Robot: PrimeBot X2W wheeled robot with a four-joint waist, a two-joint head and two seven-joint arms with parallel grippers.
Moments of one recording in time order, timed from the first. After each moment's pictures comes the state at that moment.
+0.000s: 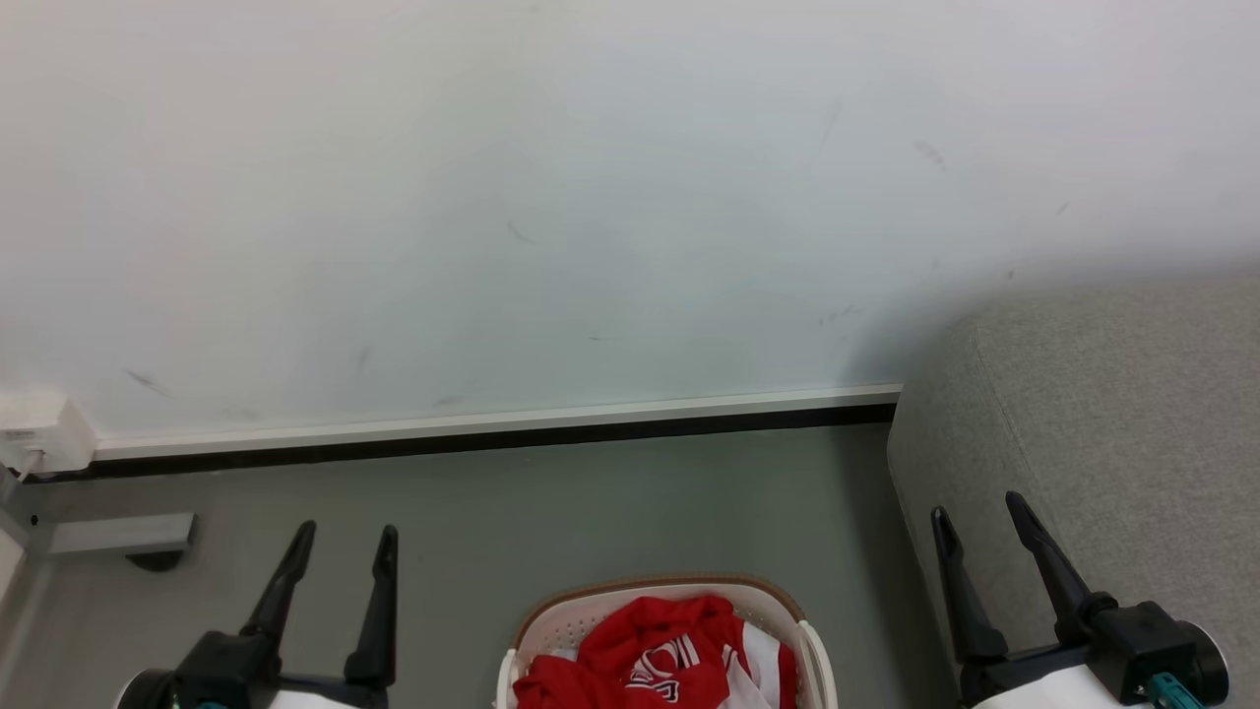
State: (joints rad) left arm -0.02 0.07 0.03 0.12 -0.03 -0.10 -0.26; right arm -0.10 -0.05 0.13 0.22 0.18 0.13 -0.26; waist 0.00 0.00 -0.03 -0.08
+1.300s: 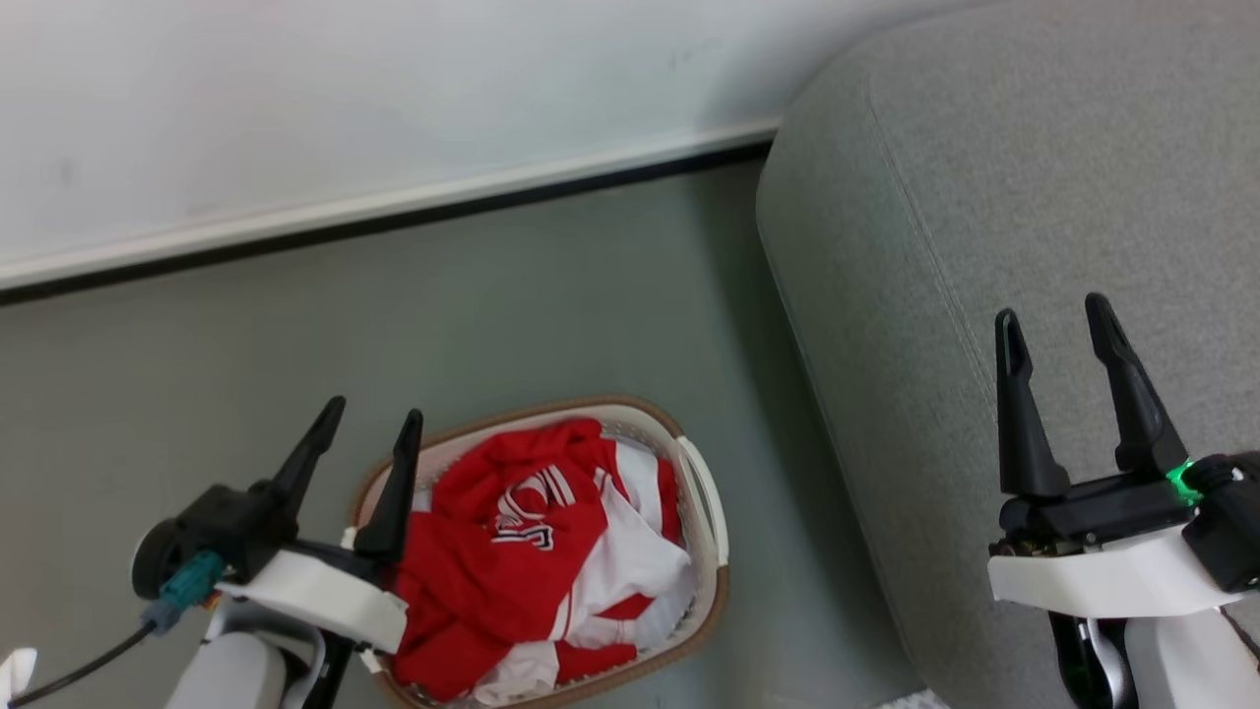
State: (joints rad) left arm -0.28 0.23 -0.16 0.27 -0.24 -0.13 -0.26; right arm -0.28 -0.05 0.09 0.02 0.24 0.13 -0.26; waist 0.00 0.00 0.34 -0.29
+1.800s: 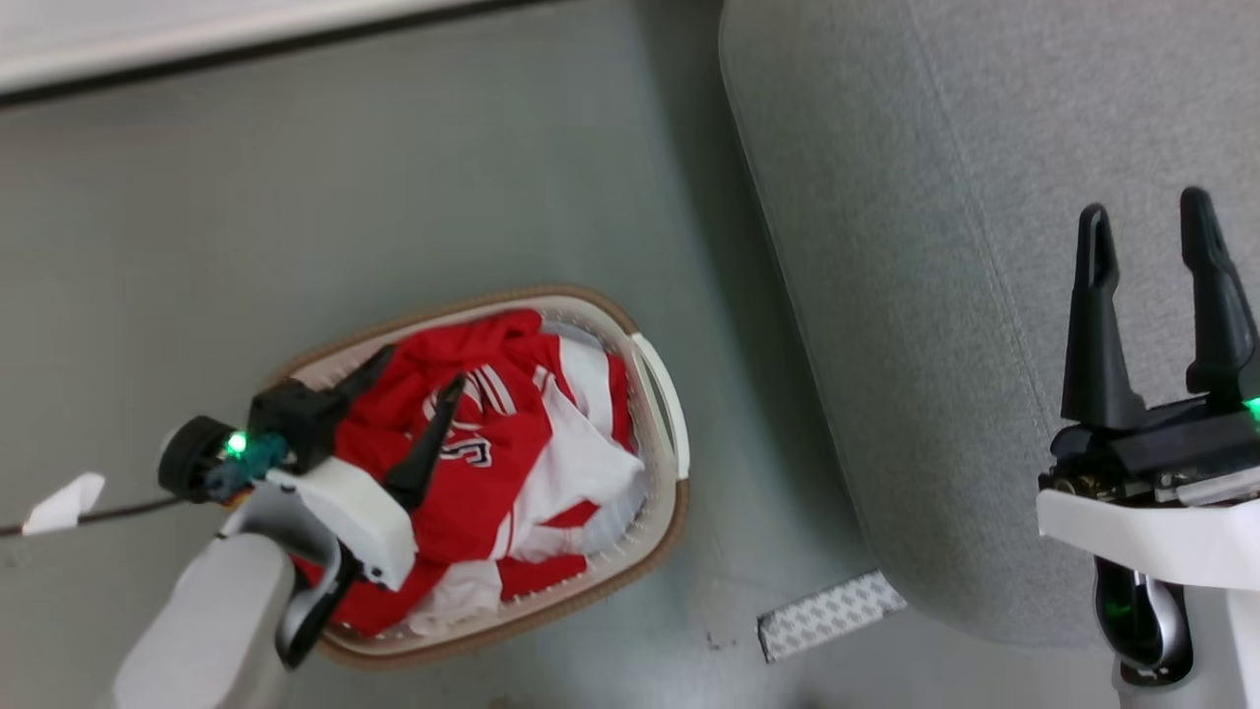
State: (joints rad) left arm -0.53 0.37 -0.43 0.43 -0.32 -0.13 -0.15; right arm -0.35 -0.05 0.06 -0.12 0.30 0.13 -0.26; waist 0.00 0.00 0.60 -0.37
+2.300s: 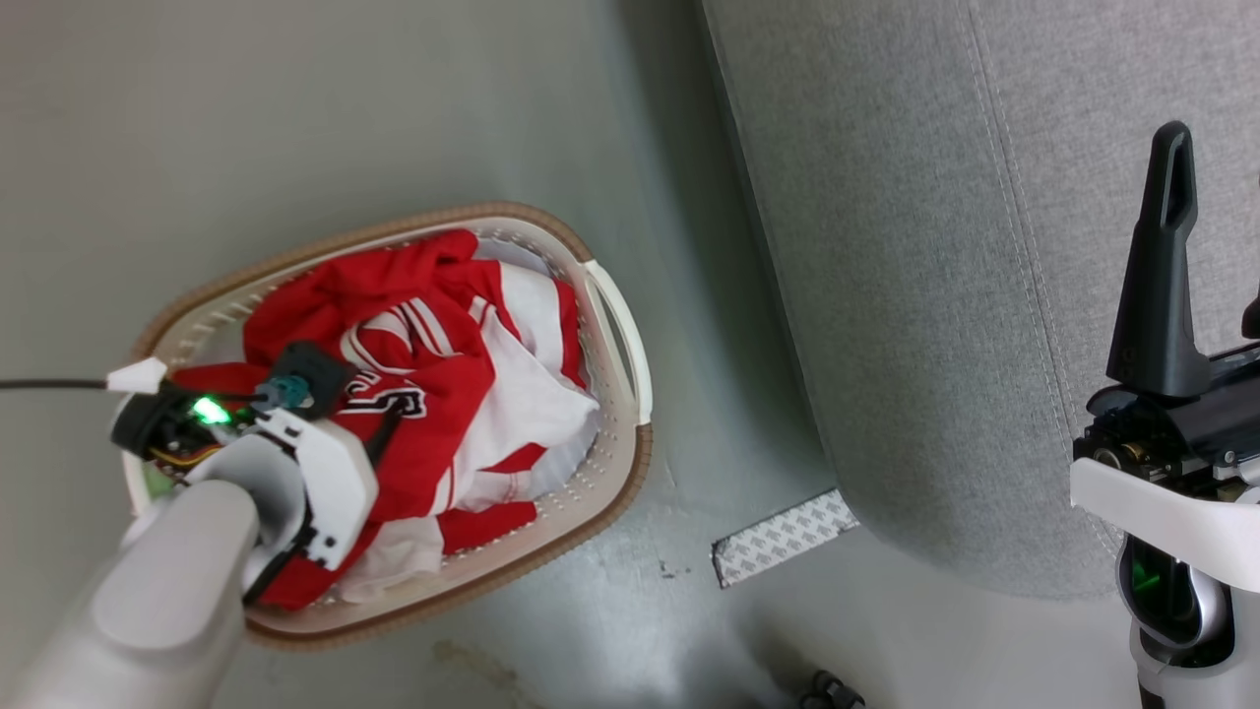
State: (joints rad) left arm -0.73 0.45 -0.62 0.68 -0.26 -0.13 0.04; right arm -0.42 -0.05 0.07 -0.26 0.35 0.13 -0.26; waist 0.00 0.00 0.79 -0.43
